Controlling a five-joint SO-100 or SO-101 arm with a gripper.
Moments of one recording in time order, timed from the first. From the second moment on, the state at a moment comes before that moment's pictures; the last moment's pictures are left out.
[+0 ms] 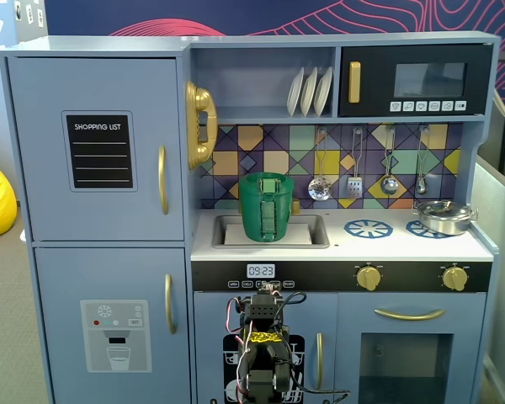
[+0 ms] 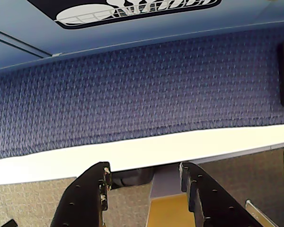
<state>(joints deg) 0.2 182.6 171.9 77.3 -87.3</state>
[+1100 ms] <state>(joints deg) 4.7 173.3 151.3 63.8 -90.3</state>
